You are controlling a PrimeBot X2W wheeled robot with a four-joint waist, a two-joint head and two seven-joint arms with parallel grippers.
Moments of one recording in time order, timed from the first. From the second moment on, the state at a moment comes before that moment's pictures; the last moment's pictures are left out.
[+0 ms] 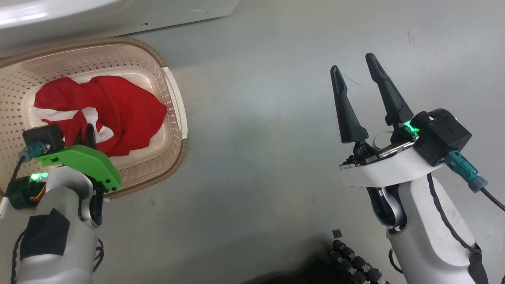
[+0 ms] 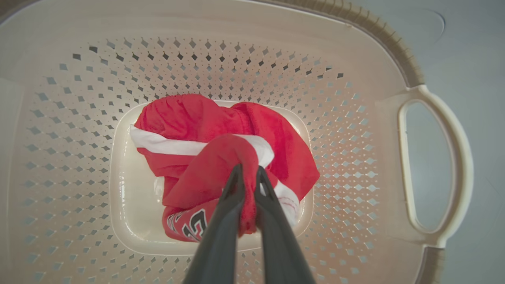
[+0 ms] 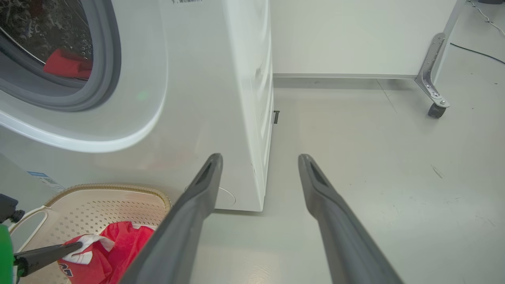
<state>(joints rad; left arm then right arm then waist) -0.57 0.11 -0.10 0.74 -0.45 0.05 -0.03 -0.35 -0.05 0.30 0.02 0.32 0.07 -0.26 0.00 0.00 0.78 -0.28</state>
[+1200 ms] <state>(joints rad) -0.57 0.06 -0.16 0.80 -0.43 -0.09 -0.26 -0.29 -0.05 0.21 0.14 0.27 0.06 -0.26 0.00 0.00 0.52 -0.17</state>
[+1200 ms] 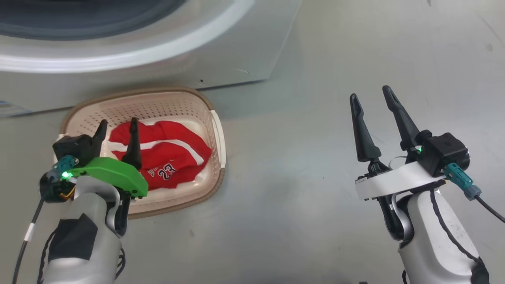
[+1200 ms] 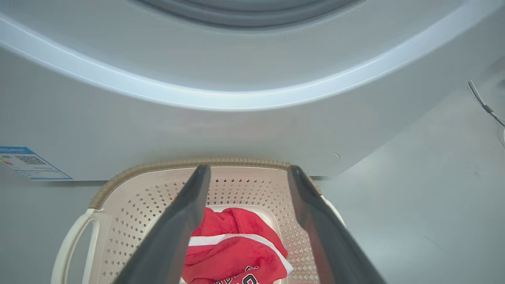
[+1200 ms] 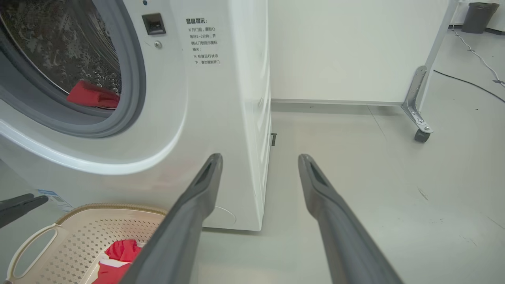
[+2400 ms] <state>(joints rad) -0.09 0.07 -0.17 0.37 -0.28 -0.01 -0.26 0.03 -0.05 0.14 0.24 0.22 0.08 -0.26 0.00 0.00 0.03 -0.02</state>
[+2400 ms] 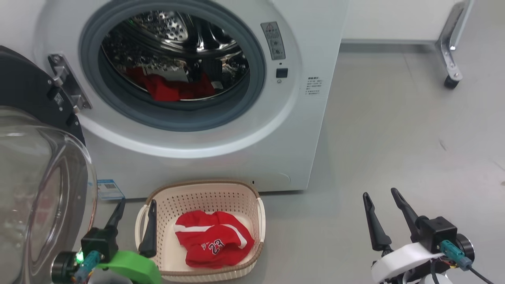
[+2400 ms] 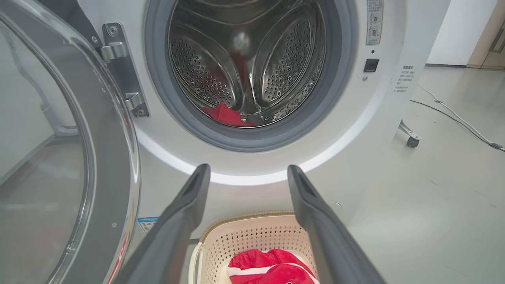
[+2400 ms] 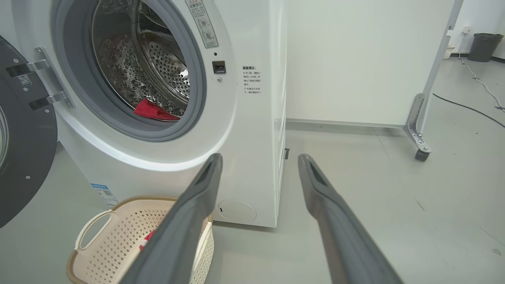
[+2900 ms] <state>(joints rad) 0.03 0.07 -0.17 0.25 -0.28 0.01 -0.26 0.07 -0.05 0.14 0.22 0.22 0.08 -0.26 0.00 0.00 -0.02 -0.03</state>
